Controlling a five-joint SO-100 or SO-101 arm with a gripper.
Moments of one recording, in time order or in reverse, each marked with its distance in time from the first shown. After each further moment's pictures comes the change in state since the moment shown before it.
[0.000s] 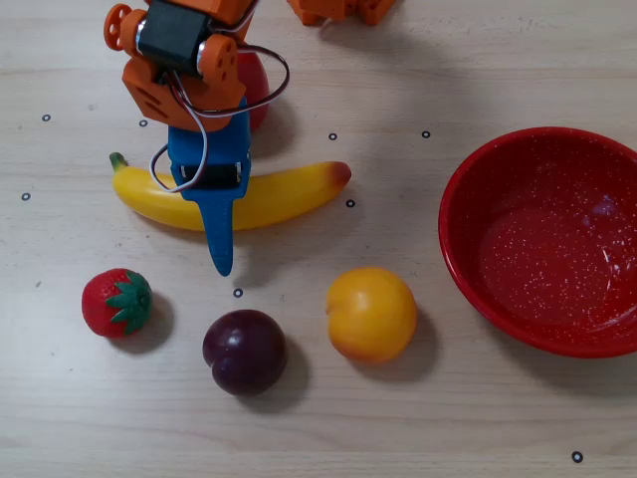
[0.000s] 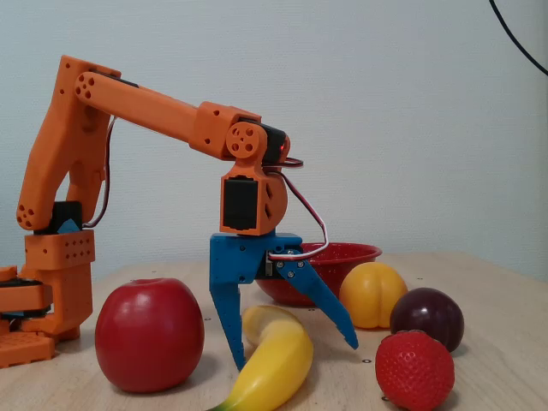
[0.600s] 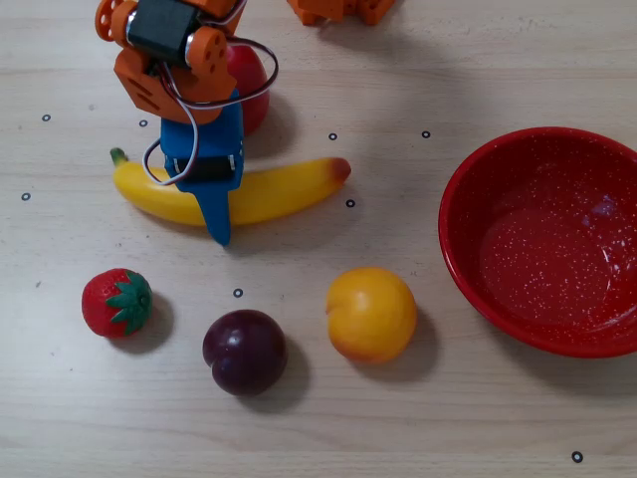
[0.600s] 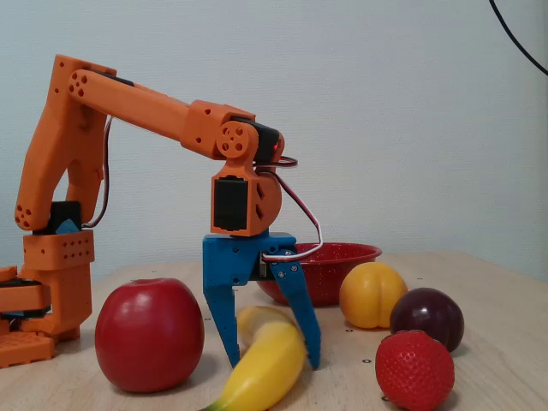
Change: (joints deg) arm -2.1 1.4 1.9 -0.4 2.8
